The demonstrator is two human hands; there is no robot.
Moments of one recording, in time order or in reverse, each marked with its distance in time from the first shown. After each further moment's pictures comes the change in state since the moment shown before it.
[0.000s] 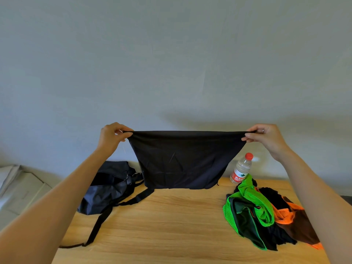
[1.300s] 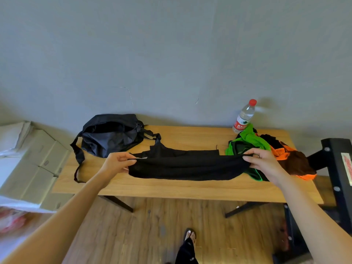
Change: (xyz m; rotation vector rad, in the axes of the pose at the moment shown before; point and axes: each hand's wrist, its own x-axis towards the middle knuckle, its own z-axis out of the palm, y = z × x) left_hand -0.243 -0.108 -0.010 -0.207 -0.353 -0.516; right_hand -0.228 0.117 0.059 0.078 -0.108 0.396
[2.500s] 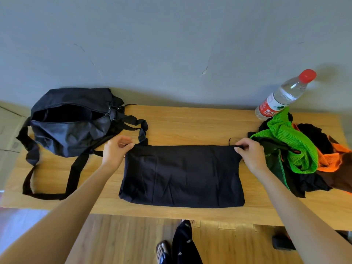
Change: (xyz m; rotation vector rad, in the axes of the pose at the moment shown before) left_hand 0.201 -0.081 0.077 0.241 0.218 -0.092; right_hand 0.207 0.116 0.054 -0.551 0.160 0.007
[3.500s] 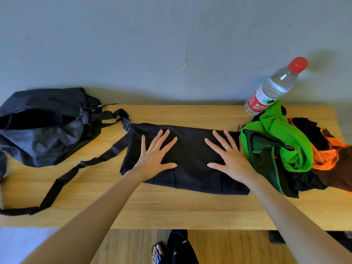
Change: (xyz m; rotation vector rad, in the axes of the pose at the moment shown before) left_hand -0.005 0.039 0.138 0.889 -0.398 0.634; right_hand 0.013 0.039 0.015 -0.580 -0.342 -0.441
